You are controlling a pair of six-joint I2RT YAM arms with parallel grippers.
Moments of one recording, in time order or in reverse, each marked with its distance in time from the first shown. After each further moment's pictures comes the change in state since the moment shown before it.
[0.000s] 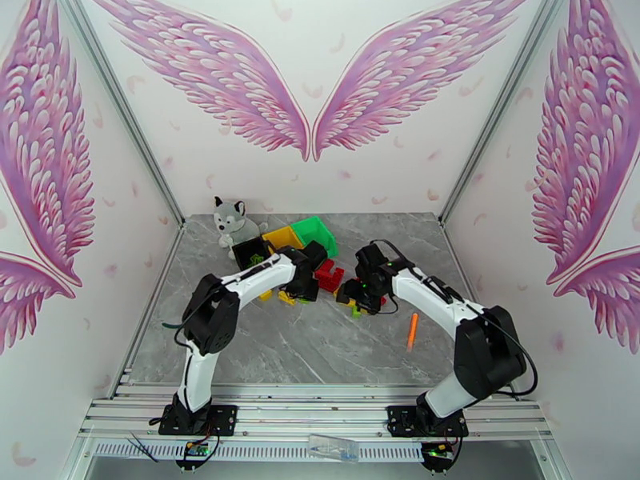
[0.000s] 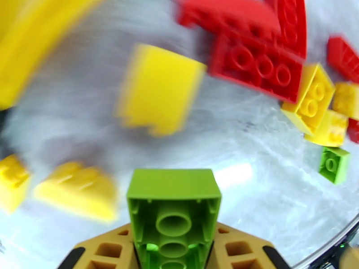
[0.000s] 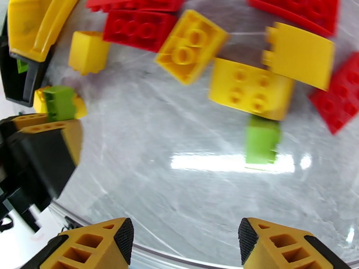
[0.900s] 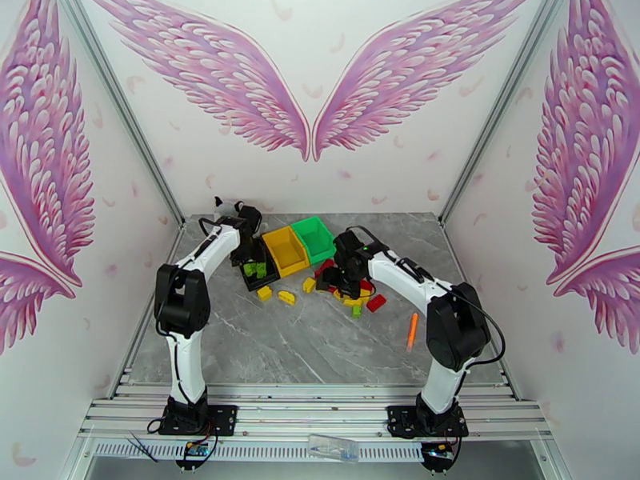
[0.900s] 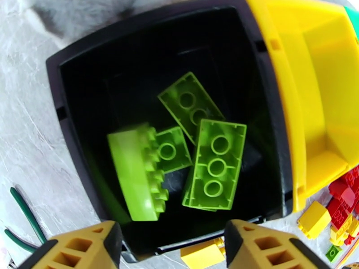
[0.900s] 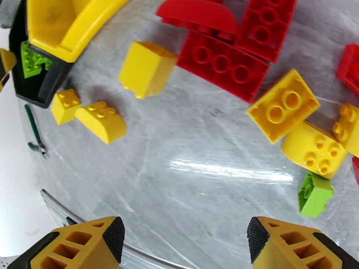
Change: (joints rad) left arm 0.389 0.091 0.176 -0.068 -0.067 0.080; right arm 0.024 0.149 0.182 -0.054 0.029 -0.031
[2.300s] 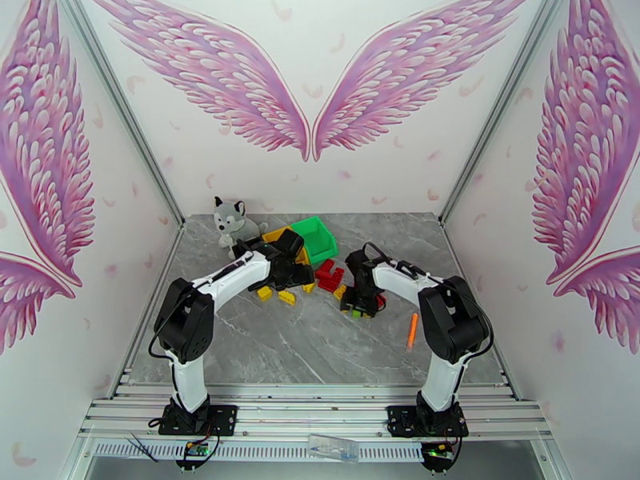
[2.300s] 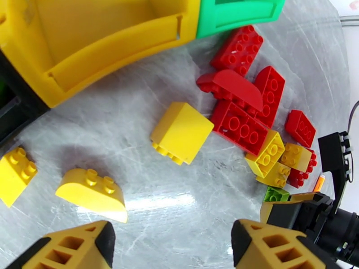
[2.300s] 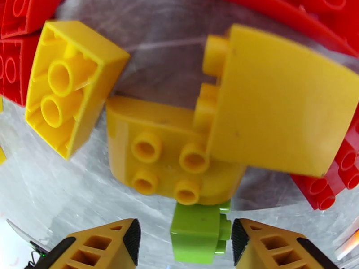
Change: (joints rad) left arm -0.302 -0.189 -0.302 0.279 0.229 -0.286; right arm -0.070 0.069 -0.160 0.011 0.143 -0.035
